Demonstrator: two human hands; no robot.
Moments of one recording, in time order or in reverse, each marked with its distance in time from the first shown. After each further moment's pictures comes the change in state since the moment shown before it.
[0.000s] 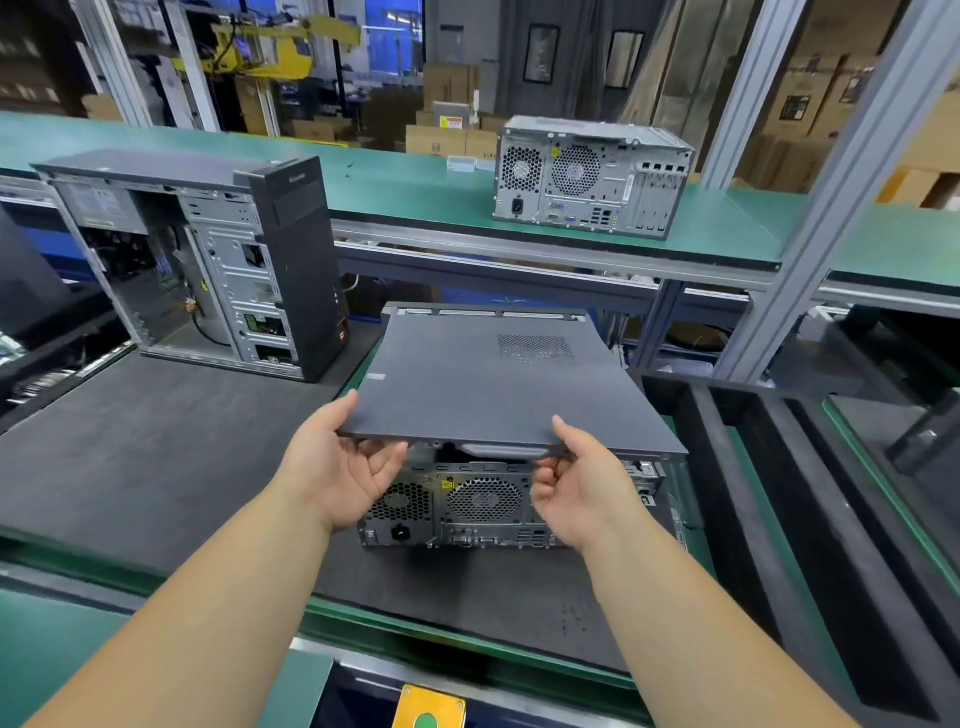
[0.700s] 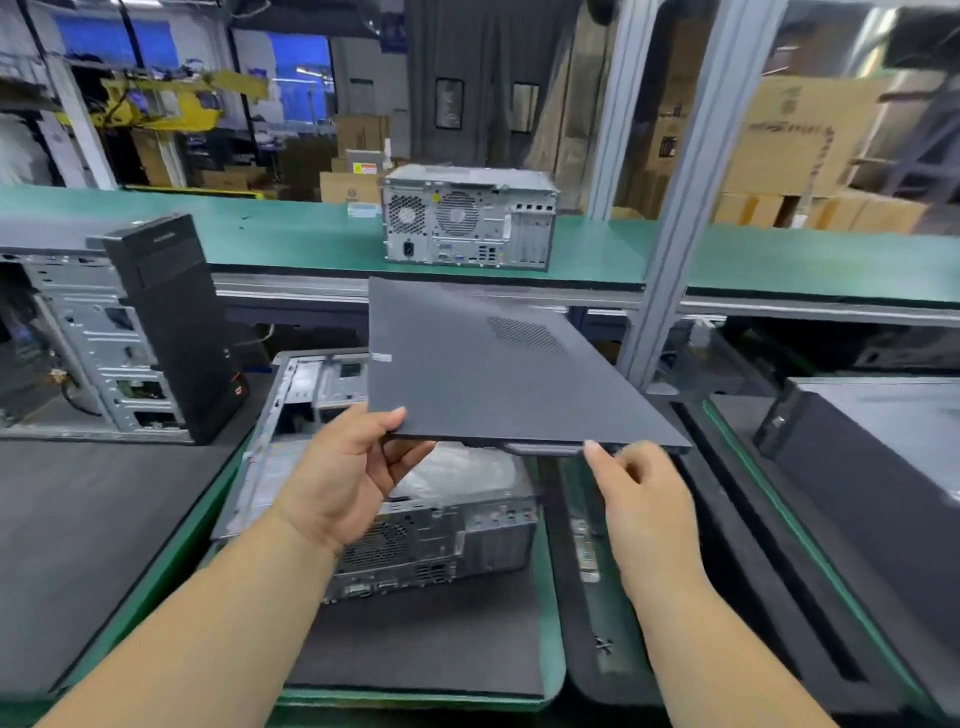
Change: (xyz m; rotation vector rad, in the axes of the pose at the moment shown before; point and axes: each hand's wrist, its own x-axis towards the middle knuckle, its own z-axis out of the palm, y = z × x) left_hand -0.018 -0.063 0.122 0.226 -0.445 0.226; right_hand -0.072 -0.082 -0.105 -0.788 0.424 -0.800
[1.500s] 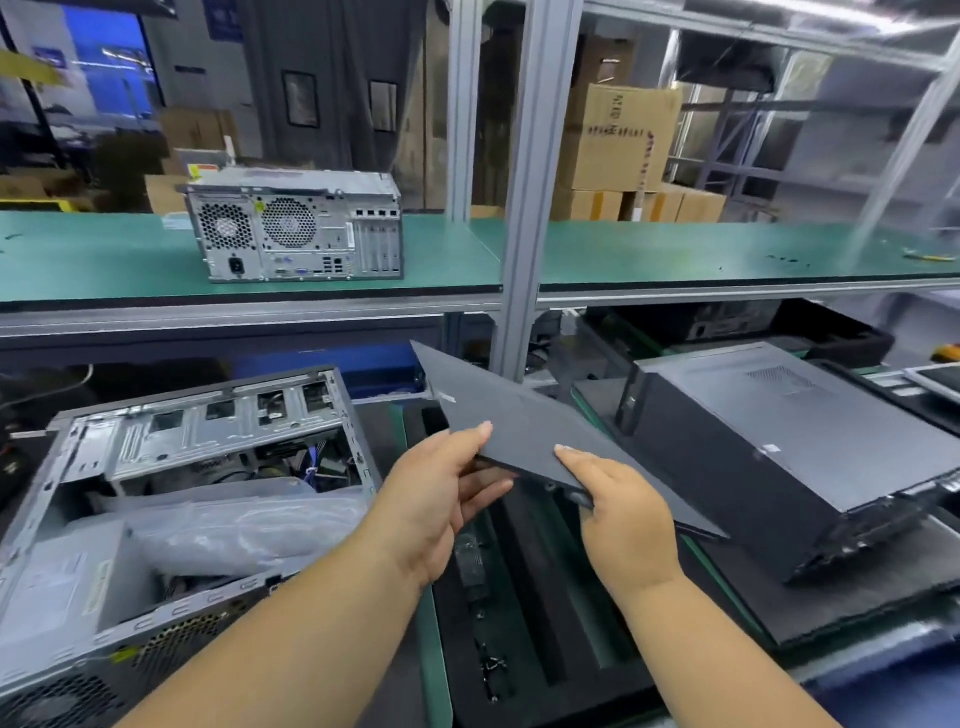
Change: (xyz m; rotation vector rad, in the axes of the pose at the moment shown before) left_hand 0.033 -0.100 0.163 0.173 -0.235 -0.293; right_hand 0.062 0.067 -0.111 -0.750 0.180 -0.643
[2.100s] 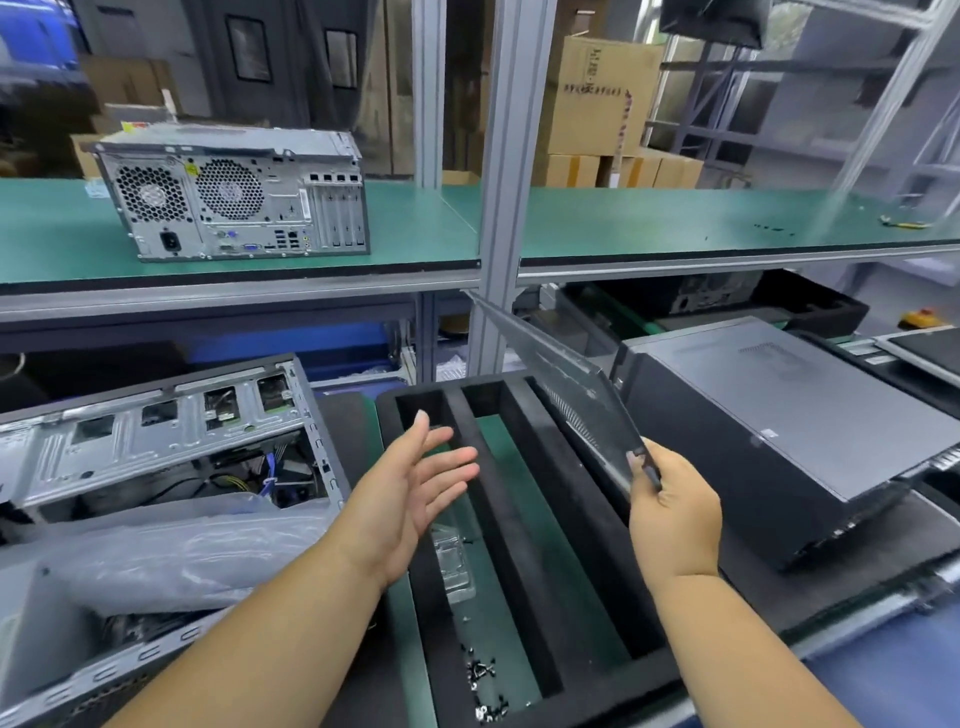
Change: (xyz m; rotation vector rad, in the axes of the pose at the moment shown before) left_hand 0.065 -0.029 -0.050 -0.032 -0.009 -0.128; right_hand 0.003 0.066 0.026 0.212 0.273 0.498
